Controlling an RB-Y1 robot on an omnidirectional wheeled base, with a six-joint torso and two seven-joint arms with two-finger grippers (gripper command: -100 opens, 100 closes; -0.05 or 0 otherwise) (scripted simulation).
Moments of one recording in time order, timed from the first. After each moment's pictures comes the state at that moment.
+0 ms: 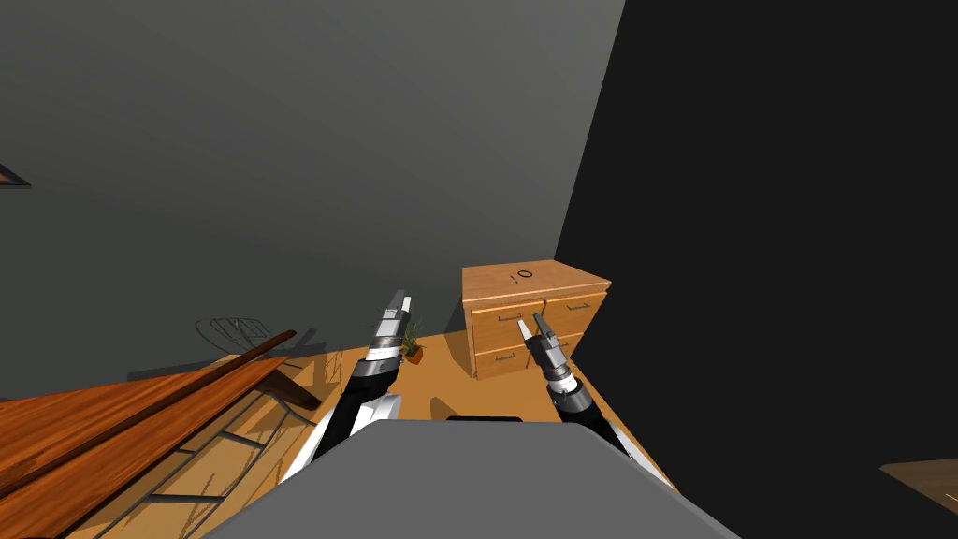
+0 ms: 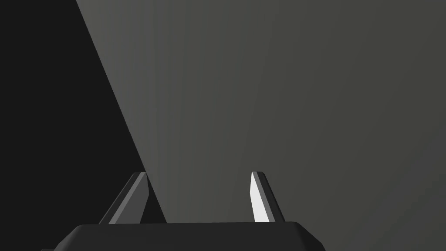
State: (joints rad) left arm 0.54 0.04 -0.05 -2.34 -0.09 -0.36 -0.16; right arm 0.54 -0.40 0.33 -2.09 -0.09 -0.66 -0.12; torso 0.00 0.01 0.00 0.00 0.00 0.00
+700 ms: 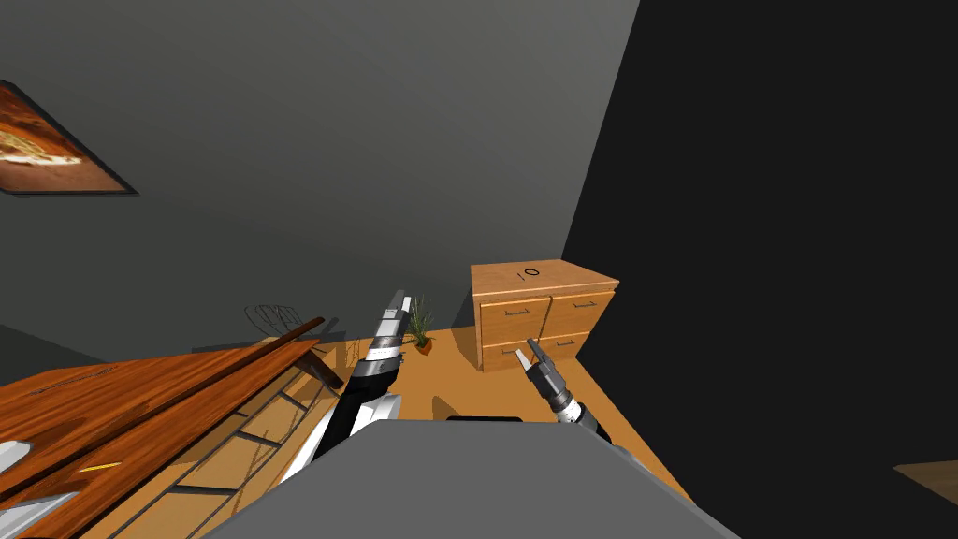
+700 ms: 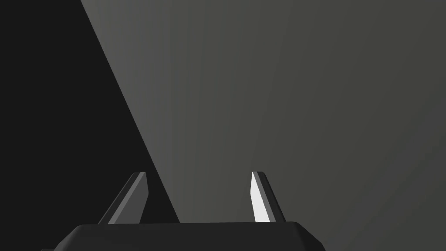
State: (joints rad) left arm 0.54 0.04 -0.05 -2.34 -0.09 -0.36 -0.16; right arm 0.55 -0.60 0.44 -1.90 -0.14 -0.70 -0.23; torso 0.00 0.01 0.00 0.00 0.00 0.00
